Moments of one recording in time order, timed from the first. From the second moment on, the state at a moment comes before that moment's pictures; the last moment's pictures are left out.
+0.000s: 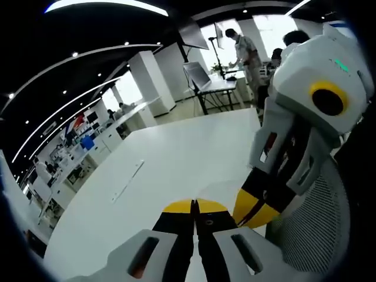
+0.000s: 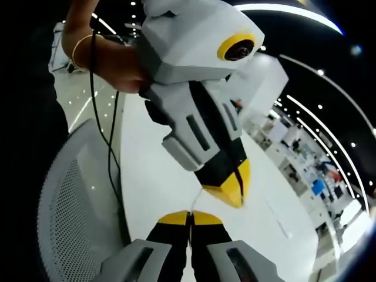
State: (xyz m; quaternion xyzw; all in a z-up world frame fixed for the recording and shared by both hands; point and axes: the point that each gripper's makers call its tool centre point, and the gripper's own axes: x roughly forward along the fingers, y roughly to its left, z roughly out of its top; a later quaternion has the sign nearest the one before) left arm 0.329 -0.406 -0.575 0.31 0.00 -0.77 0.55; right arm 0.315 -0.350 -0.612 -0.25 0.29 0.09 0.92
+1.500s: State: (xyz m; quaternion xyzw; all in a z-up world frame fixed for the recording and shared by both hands) left arm 0.332 -0.439 -0.545 0.30 -0.03 -0.77 0.56; right arm 0.308 -0.355 -0.619 -0.23 0.31 0.07 0.92
